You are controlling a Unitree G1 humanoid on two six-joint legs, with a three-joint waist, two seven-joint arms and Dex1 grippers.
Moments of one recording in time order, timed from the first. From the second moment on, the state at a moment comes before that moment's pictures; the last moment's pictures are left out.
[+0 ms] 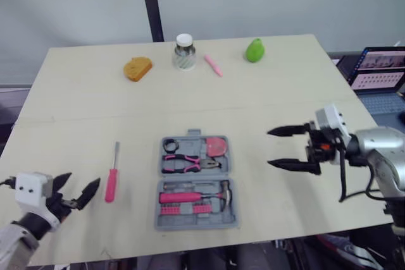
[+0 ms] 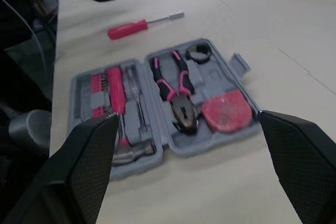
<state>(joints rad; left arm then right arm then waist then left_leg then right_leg) 0.45 0.36 0.60 -0.49 -0.44 0.50 -0.49 -0.49 -0.82 0.01 -0.06 0.56 0.42 1.40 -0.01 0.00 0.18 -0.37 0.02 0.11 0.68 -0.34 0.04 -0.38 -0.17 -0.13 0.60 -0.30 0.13</state>
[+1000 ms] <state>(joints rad) 0.19 0.12 0.31 -0.42 -0.18 0.65 0.02 -0.70 -0.76 0.15 -0.08 0.54 0.55 1.45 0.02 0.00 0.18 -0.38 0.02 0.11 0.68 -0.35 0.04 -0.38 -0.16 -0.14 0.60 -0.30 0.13</state>
